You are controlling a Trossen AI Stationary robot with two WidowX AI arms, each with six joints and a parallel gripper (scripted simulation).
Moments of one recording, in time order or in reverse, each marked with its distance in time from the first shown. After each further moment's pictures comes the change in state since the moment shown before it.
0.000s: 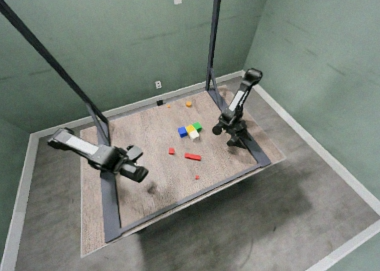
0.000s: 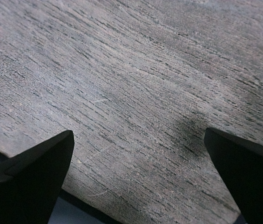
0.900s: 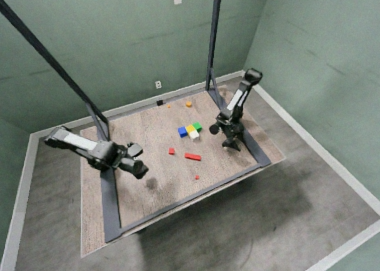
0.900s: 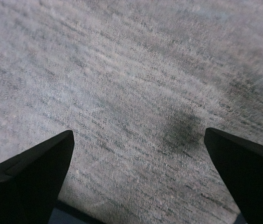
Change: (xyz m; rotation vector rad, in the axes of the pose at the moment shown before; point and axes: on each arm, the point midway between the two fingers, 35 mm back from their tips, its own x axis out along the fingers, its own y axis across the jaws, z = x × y) left arm -0.012 -0.033 -0.013 0.030 0.128 -0.075; right arm 0.005 0.007 0.012 0.021 -0.009 -0.066
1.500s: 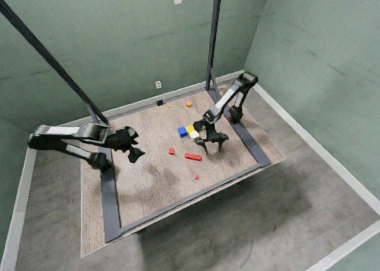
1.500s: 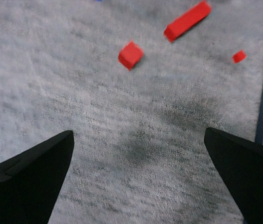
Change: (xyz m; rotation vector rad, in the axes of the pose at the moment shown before) left arm -0.077 -0.113 -0.074 0.532 0.511 -0.387; right arm -0.007 0.045 0.056 0.087 -0.220 -0.287
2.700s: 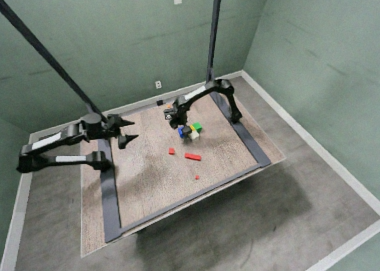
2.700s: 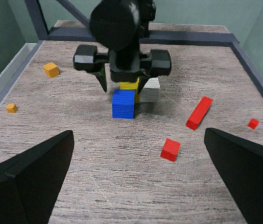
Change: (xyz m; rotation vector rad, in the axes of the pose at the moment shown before) left arm -0.133 -0.150 -0.145 1.230 0.671 -0.609; right arm -0.037 0.072 0.046 0.279 -0.557 -0.051
